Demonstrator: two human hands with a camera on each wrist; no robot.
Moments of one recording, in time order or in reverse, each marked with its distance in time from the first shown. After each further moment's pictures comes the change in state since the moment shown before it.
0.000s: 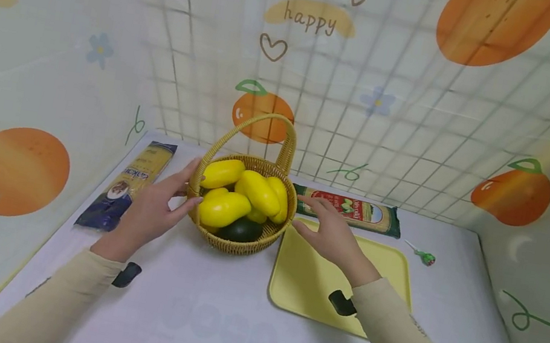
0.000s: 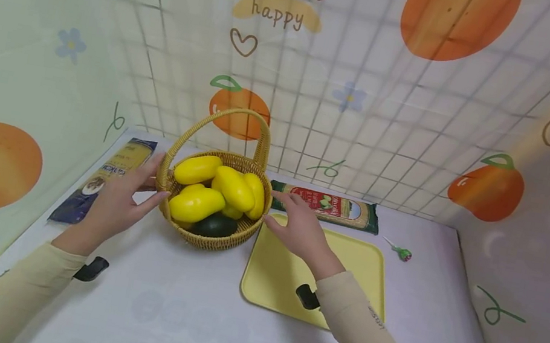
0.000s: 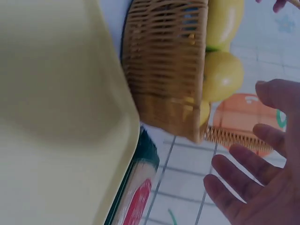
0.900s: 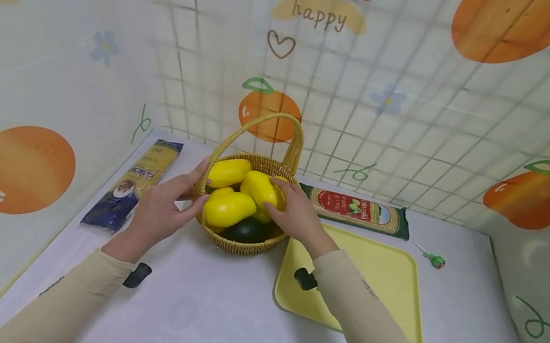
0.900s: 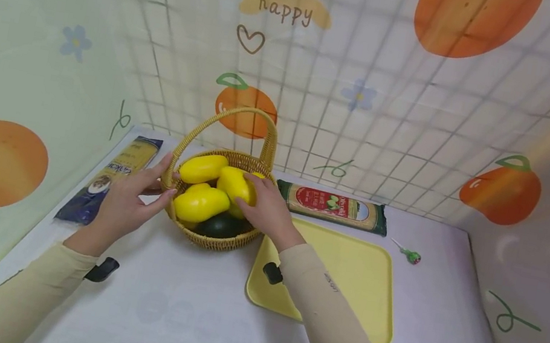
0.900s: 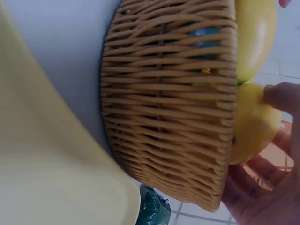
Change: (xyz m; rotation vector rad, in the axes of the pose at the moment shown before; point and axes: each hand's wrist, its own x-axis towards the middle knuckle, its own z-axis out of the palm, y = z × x) left_hand 0.002 -0.001 0.008 -0.013 0.099 0.027; right_hand 0.071 -0.030 0.052 0.038 -0.020 0.020
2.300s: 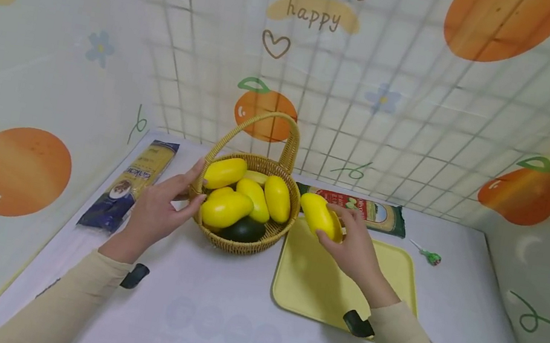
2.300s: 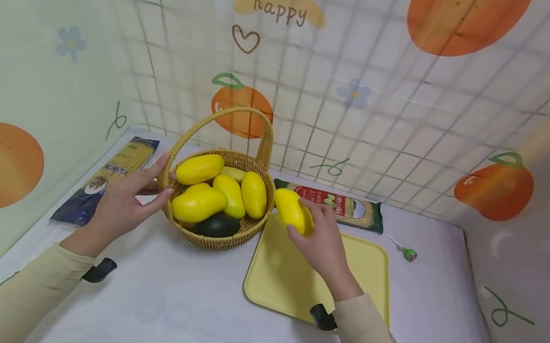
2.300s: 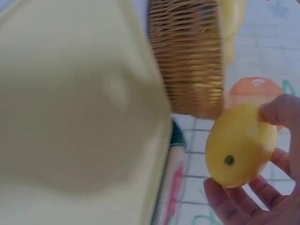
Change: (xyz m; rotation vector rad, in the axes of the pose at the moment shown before) left_hand 0.000 0.004 0.000 -0.004 0.013 0.003; right_hand -0.098 0.057 -0.048 0.107 0.207 0.105
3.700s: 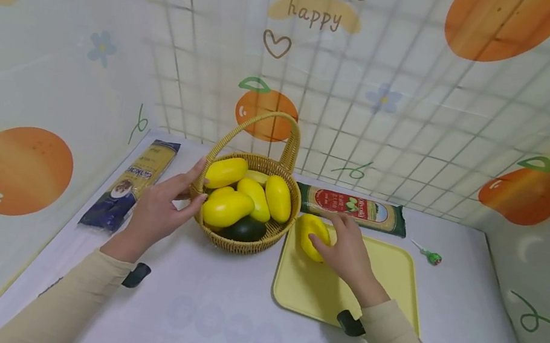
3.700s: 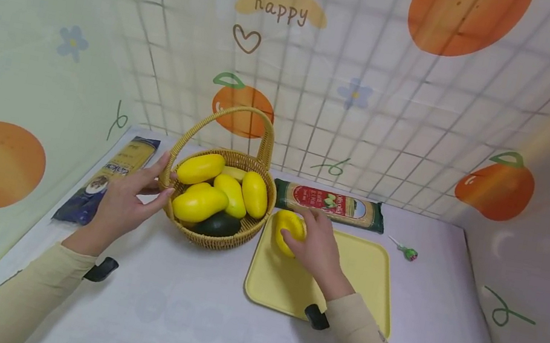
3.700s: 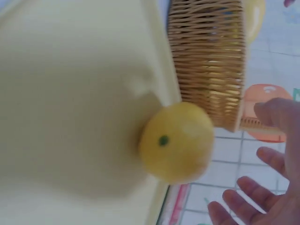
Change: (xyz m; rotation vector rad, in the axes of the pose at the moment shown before) left_hand 0.000 -0.001 0.001 -0.014 0.000 -0.013; right_hand 0.000 0.007 0.019 -0.163 -0.034 -0.009
